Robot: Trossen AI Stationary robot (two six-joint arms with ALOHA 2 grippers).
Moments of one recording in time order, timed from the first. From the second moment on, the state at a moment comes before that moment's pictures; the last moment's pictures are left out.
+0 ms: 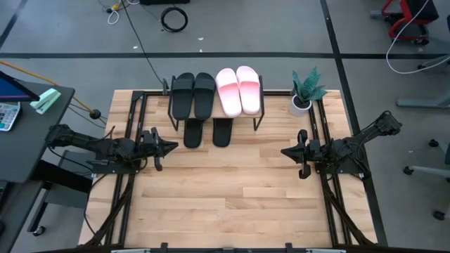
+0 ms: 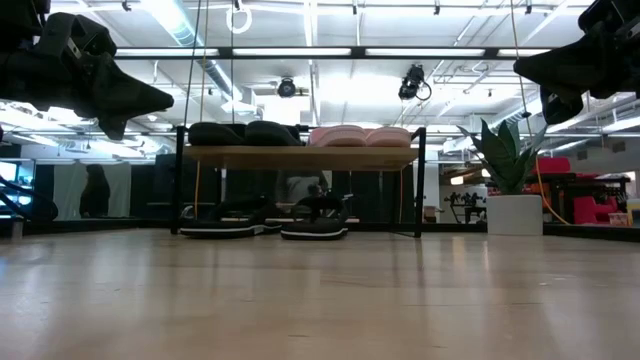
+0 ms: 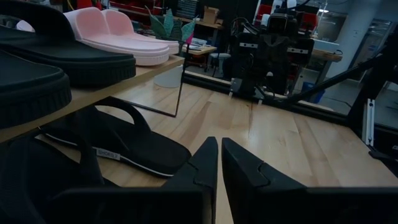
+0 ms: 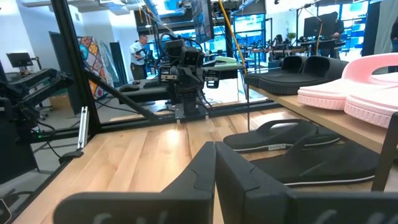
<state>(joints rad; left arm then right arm) -0.24 0.24 0.01 0.19 -0.51 -0.25 0.46 0.21 0.01 0.28 0.55 0.11</state>
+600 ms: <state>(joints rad) -0.24 0.24 0.01 0.19 -0.51 -0.25 0.46 0.21 0.01 0.28 0.55 0.11</state>
